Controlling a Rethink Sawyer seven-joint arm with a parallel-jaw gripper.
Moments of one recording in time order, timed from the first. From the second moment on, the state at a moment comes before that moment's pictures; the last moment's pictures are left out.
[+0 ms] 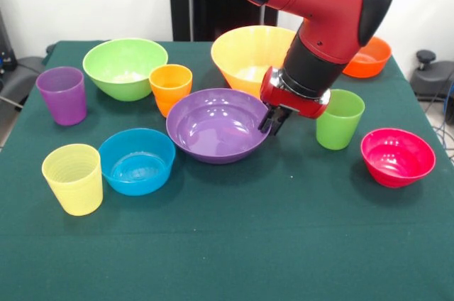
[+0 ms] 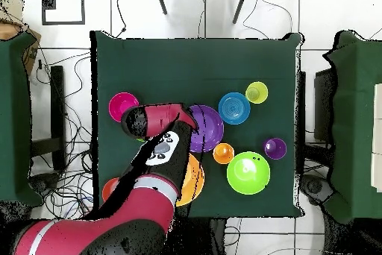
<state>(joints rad) 0.17 -0.26 -0.33 1.36 -0.02 0.59 1.95</state>
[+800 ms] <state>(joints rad) 0.17 -0.24 -0.33 1.31 -0.02 0.68 1.95</state>
